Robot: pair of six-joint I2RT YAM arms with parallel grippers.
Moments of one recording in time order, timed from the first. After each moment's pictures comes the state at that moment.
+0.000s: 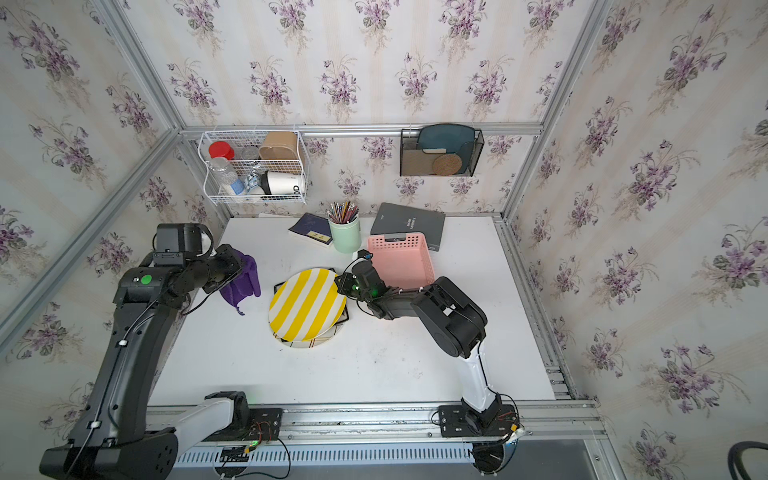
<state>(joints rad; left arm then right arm) -0.01 1.14 1.38 -1.05 0.17 -0.67 0.78 2.04 1.08 0.44 -0.11 0.89</state>
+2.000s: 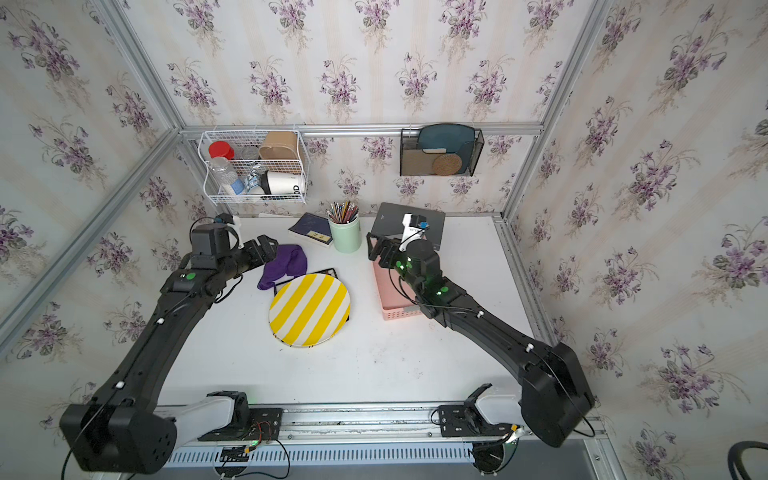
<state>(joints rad) -0.07 1.08 1.03 -0.52 0.09 -0.41 0.57 1.21 0.87 0.21 0.16 0.63</state>
